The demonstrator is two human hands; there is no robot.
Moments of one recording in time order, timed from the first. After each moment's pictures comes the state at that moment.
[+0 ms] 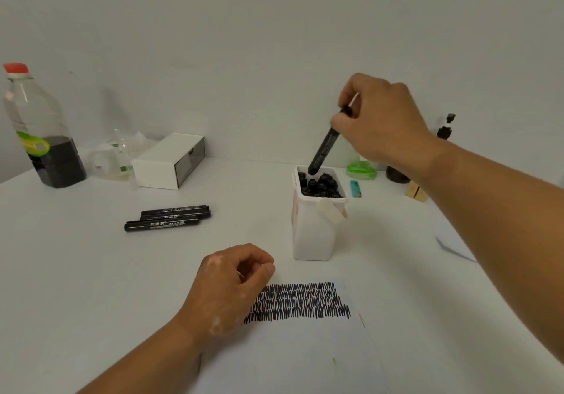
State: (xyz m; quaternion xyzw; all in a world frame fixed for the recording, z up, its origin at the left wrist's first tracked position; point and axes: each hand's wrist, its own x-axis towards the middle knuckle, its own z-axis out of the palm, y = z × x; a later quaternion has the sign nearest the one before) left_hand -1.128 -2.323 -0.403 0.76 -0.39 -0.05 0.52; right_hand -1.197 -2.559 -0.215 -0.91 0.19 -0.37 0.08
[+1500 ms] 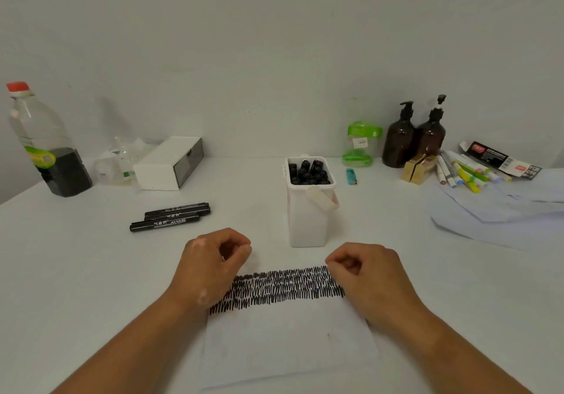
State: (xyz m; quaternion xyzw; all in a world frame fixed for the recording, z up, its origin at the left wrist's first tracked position) left_hand -1.103 -2.317 -0.405 0.81 -0.38 0.02 0.44; right_hand -1.296 -2.504 -0.408 -0.88 0.25 -0.26 0.30
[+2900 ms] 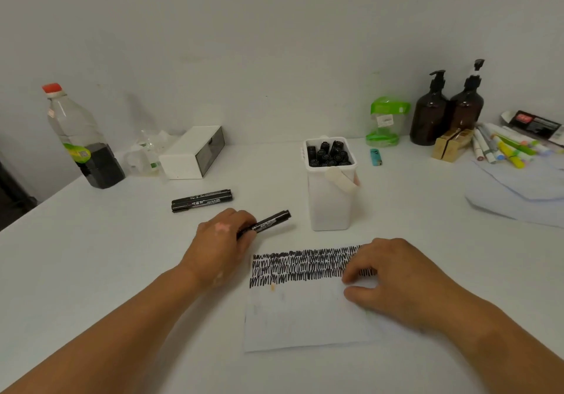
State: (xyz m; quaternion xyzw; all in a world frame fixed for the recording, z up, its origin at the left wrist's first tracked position) left_hand -1.073 -2.308 -0.408 0.85 -0.47 0.10 0.23; right_hand -1.311 -2.503 -0.397 -0.96 0.16 -0.09 0.20
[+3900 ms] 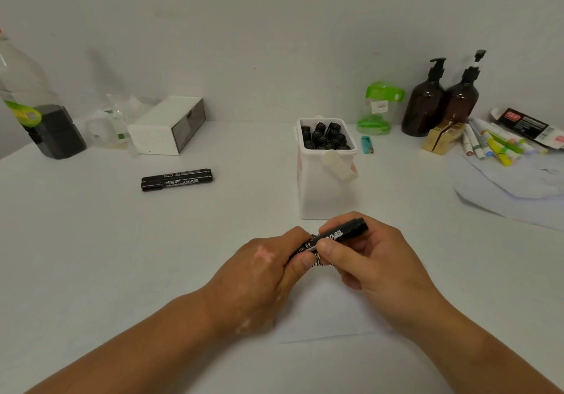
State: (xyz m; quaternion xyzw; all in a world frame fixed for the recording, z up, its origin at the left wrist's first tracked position) left_hand -1.158 -2.330 -0.404 0.72 -0.61 -0.04 0.34; right_hand -1.295 -2.468 -0.386 -0.71 0.17 -0.22 0.65
